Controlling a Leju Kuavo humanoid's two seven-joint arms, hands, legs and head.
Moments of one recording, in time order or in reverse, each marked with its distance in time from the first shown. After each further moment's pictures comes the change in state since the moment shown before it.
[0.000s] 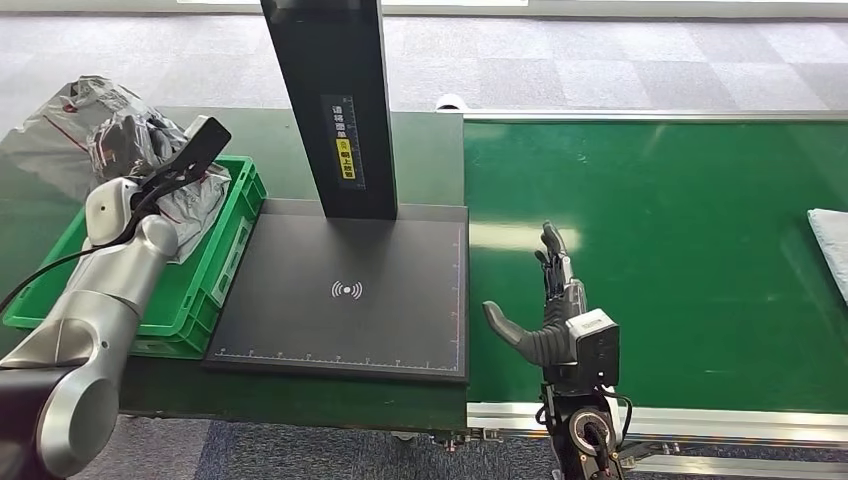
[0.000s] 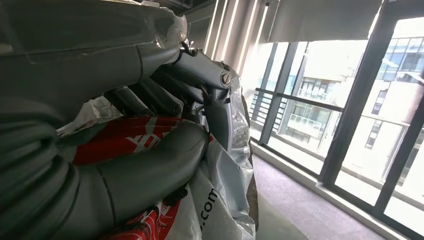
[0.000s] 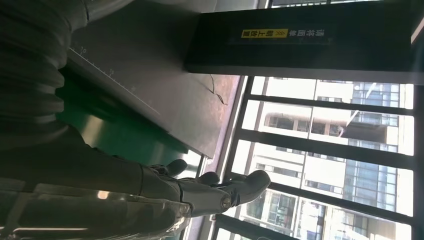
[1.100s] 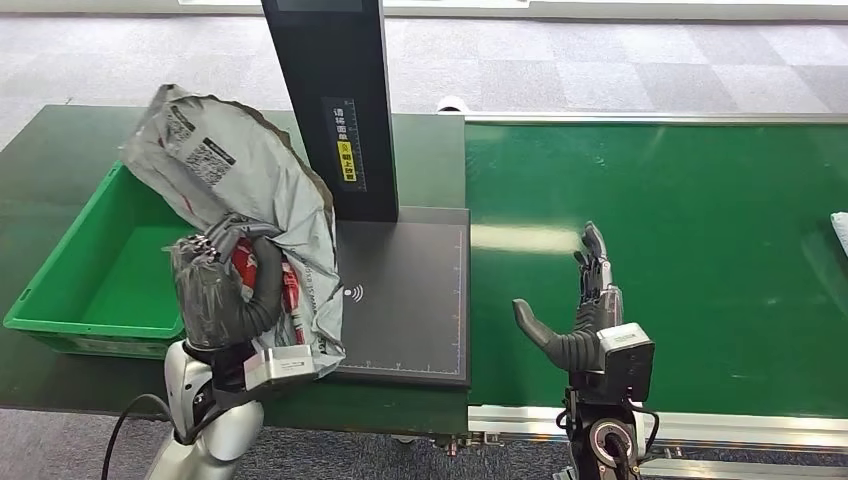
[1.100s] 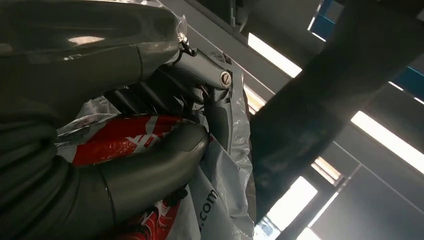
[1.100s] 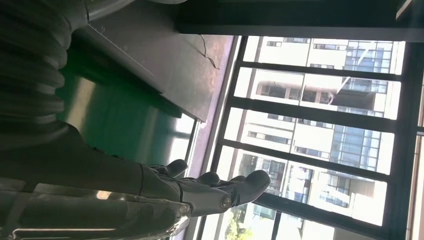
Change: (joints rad) left arm 0.776 -0.236 -0.329 -1.193 0.265 0.124 -0.370; right arm 0.045 0.009 -0.077 -0.091 0.050 -0.042 -0.024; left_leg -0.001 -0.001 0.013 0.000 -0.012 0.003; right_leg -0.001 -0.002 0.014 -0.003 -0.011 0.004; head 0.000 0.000
